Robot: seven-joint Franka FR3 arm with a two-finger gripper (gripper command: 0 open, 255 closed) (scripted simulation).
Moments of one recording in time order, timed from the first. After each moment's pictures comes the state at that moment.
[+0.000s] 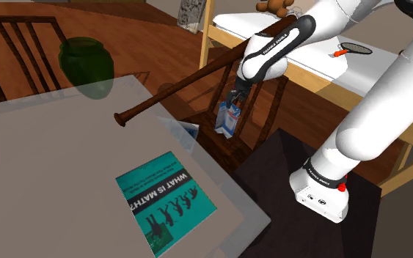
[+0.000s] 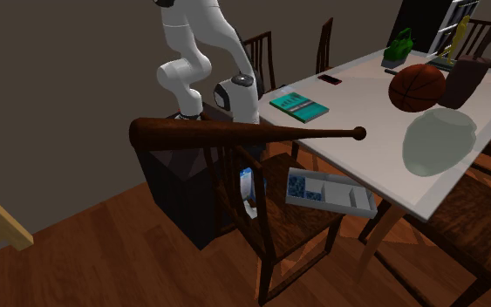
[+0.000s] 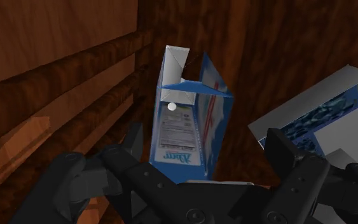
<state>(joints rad) -0.05 0.01 -0.10 -2.59 0.07 2.69 -0.11</state>
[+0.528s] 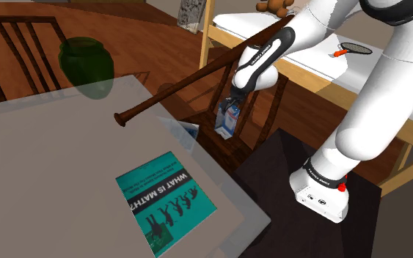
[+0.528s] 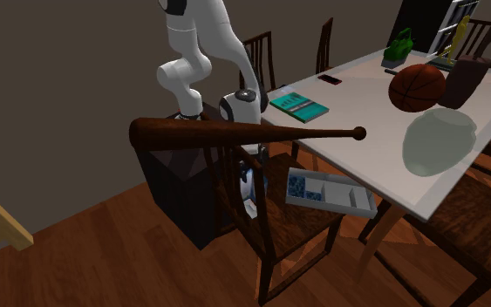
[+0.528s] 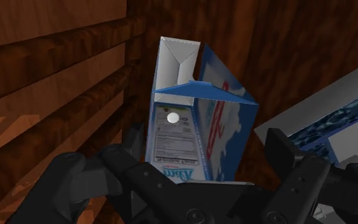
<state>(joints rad) -0.06 0.16 -0.07 -2.55 0.15 2.83 -0.16</state>
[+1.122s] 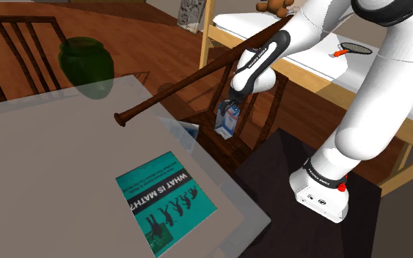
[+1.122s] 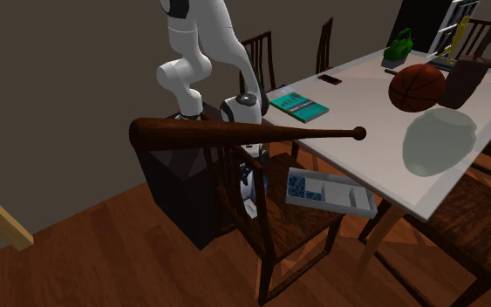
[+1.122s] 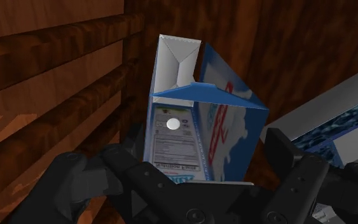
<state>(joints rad) -0.07 0.21 -0.05 -2.54 0.16 2.86 -0.17</state>
